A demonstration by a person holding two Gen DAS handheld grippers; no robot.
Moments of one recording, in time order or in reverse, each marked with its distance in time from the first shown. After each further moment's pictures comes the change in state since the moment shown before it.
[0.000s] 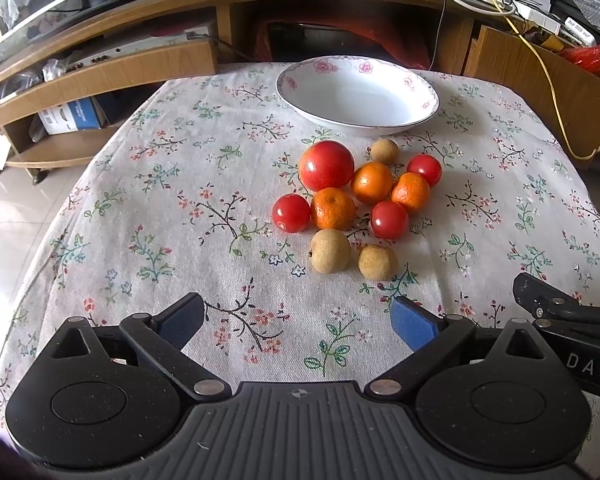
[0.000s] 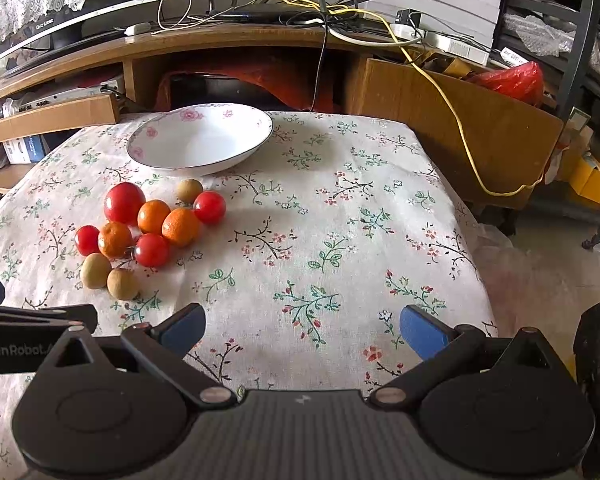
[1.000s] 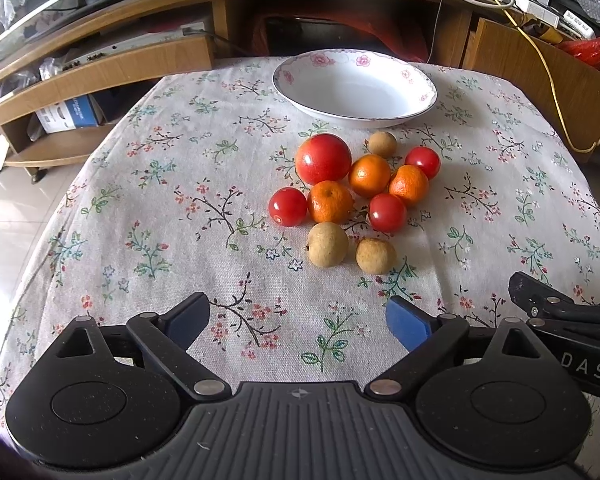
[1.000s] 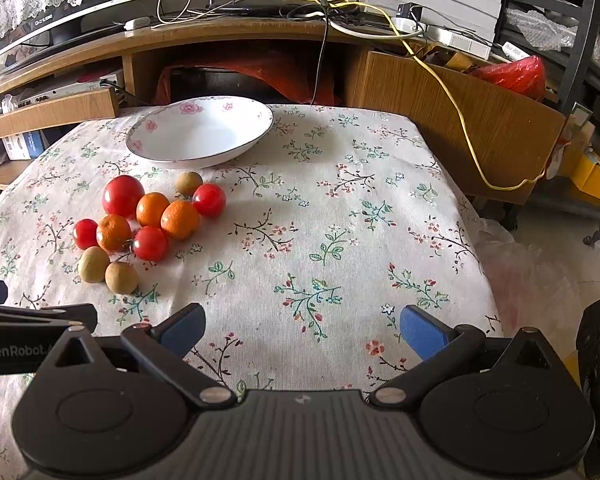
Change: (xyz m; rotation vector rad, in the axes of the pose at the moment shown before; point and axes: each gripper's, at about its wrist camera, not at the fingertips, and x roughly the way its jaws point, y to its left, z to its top) left arm 0.002 -0.002 0.000 0.010 0.018 0.000; right arm 0.004 0.001 -0.003 0.001 0.015 0.001
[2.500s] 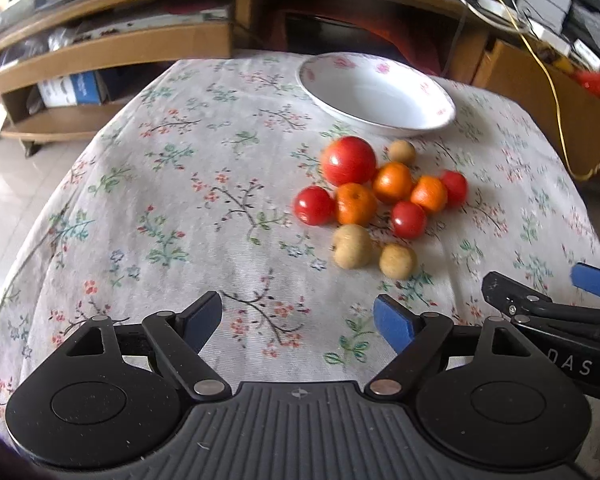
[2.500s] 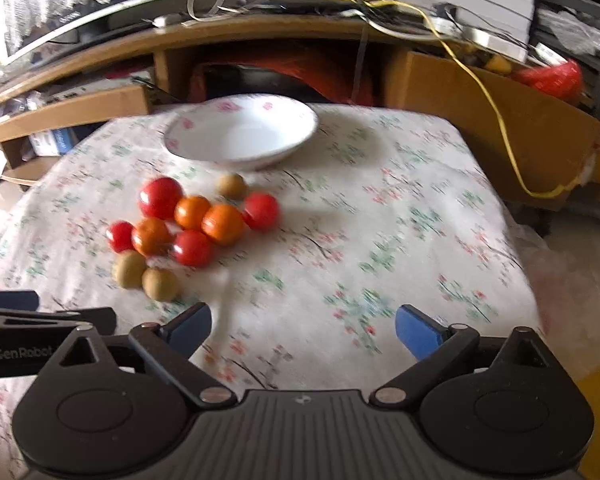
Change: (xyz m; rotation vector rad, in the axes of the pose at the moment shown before) left arm 0.003 0.032 0.000 -0.098 0.006 -0.059; right arm 0.008 0.019 0.011 -0.028 -0.001 0.111
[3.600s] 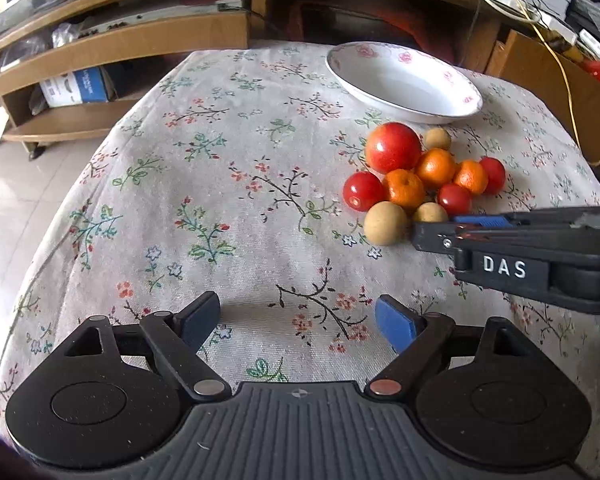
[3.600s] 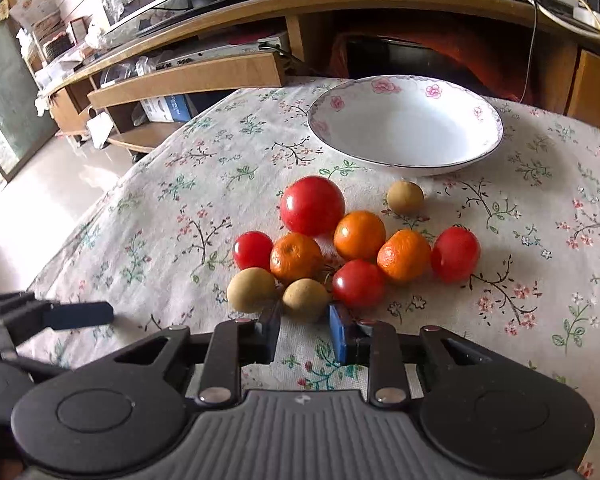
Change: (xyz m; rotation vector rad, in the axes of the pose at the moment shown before) left arm 0.013 0.027 -0.003 0.057 0.015 0.013; right arm 0.060 0.053 0.033 -0.108 0.095 0.371
